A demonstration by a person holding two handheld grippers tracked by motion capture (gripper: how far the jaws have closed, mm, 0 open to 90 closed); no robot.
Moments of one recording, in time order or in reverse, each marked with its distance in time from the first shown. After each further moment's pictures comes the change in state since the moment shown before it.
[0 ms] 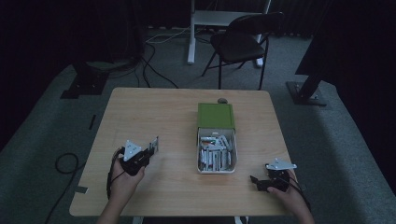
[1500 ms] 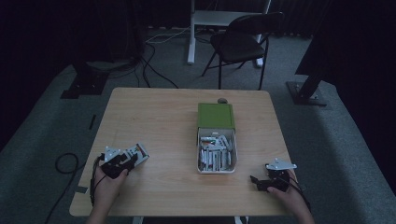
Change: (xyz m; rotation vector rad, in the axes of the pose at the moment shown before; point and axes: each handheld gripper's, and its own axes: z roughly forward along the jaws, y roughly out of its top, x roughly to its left) left arm 0.056 -0.040 -0.007 0.057 0.127 -0.183; right arm 0.000 0.000 0.000 0.000 0.000 0.001
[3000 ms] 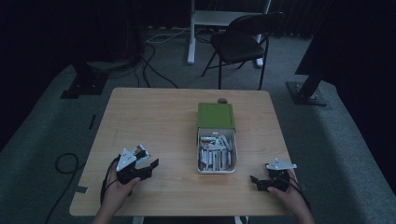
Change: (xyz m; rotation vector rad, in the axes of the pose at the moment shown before) left arm -0.048 -0.001 0.002 -0.116 -0.301 0.183; right arm 0.000 0.000 0.000 -0.001 0.001 0.002
